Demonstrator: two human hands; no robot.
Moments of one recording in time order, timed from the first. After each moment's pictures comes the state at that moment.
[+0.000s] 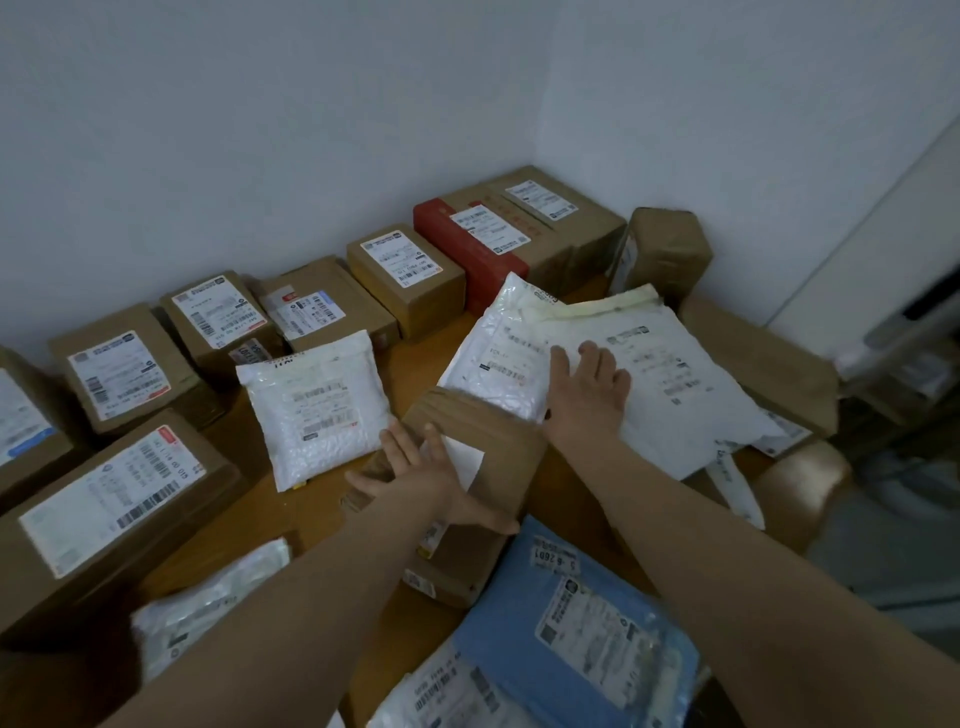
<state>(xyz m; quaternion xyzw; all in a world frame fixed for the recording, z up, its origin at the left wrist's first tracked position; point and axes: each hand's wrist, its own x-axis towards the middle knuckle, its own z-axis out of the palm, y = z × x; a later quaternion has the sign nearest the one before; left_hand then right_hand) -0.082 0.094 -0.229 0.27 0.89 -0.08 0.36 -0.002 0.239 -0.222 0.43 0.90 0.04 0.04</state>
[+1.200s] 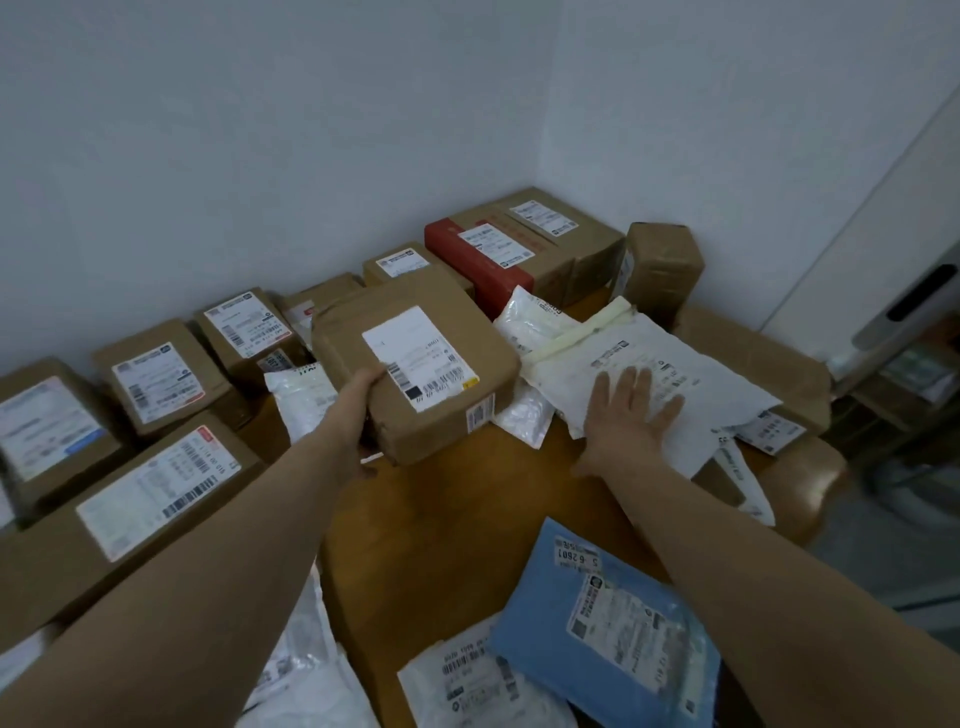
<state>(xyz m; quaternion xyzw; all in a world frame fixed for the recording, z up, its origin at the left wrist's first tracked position) -0.157 0.050 -0.195 -0.08 0.69 0.57 0.43 0.039 0.235 -0.224 0.48 0.86 0.06 0.17</state>
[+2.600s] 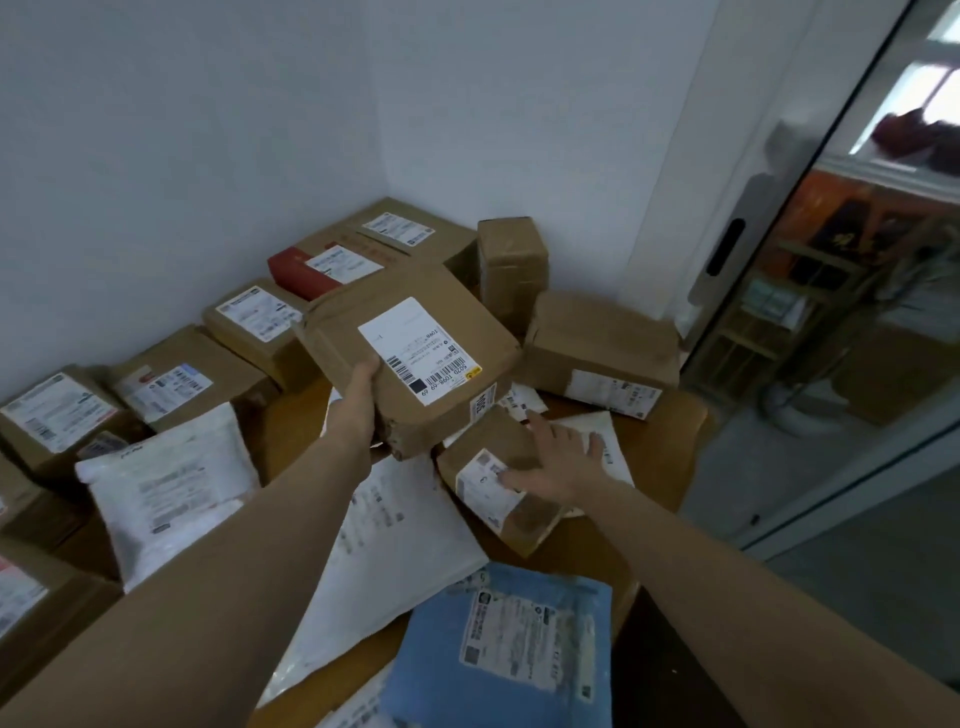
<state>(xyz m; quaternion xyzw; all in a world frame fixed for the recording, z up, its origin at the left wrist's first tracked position) -0.064 0.187 -0.183 -0.01 0.69 0.59 0.42 0.139 0.276 -0.226 0.47 0.83 -0.27 0.12</state>
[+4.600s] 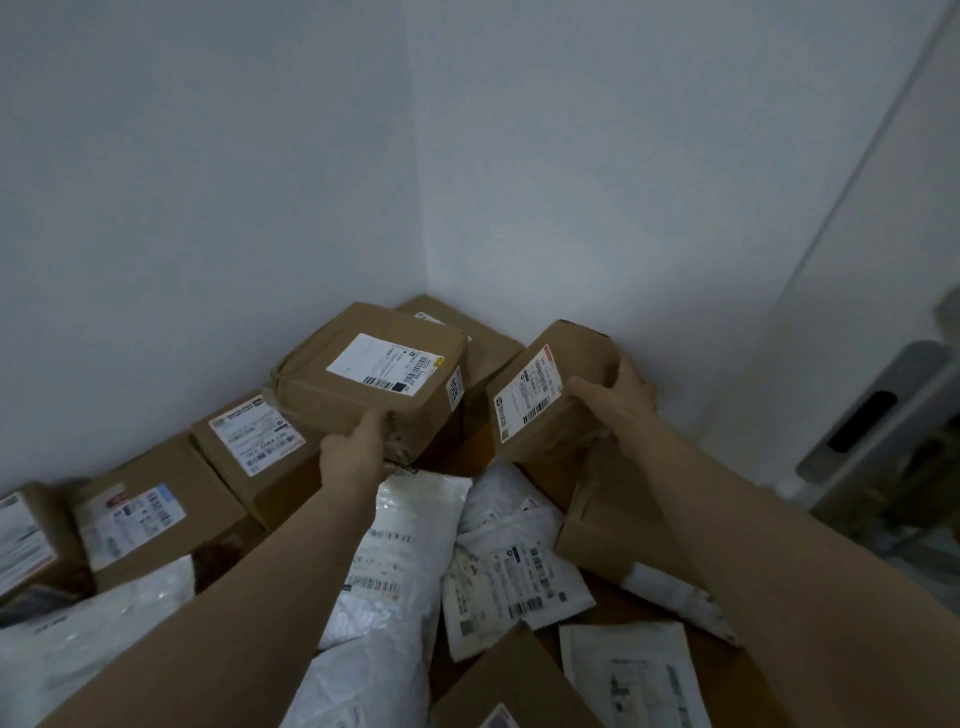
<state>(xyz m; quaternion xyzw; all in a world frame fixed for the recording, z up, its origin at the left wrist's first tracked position) -0.155 0.333 -0.173 -0.03 0.71 0.64 0.29 0.020 0.530 -0.166 0.58 0.67 -0.43 -0.19</state>
